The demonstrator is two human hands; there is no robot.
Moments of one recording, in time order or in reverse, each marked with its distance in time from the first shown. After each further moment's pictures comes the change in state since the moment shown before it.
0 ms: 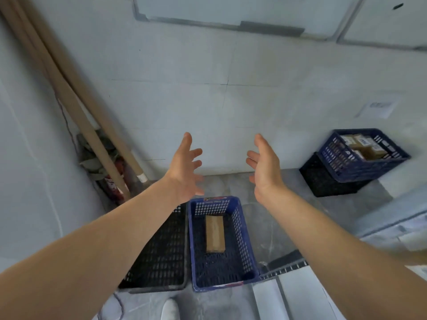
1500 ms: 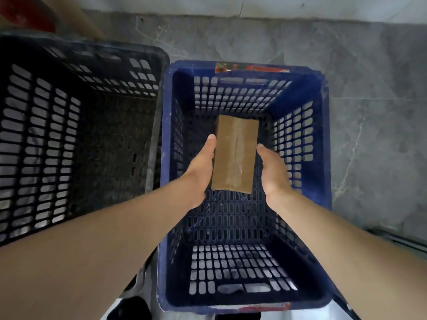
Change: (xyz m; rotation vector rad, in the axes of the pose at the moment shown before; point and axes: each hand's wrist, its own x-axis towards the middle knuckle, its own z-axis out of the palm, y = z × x) left_hand 0.500 -0.491 -0.141 0.144 0.258 -0.589; right_hand 0.351 0.712 -0.019 -0.388 -0.080 0.641
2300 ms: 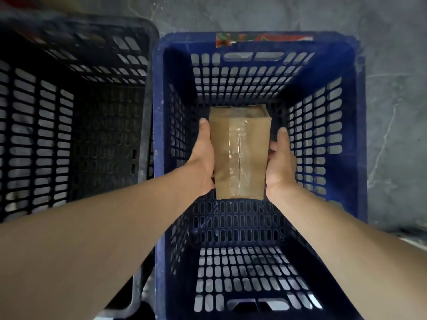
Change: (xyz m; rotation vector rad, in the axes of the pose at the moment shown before) left_hand 0.065 -0.001 0.002 -0.122 0.091 -0.062; right_hand 0.040 0.026 0.026 0.222 0.133 0.053
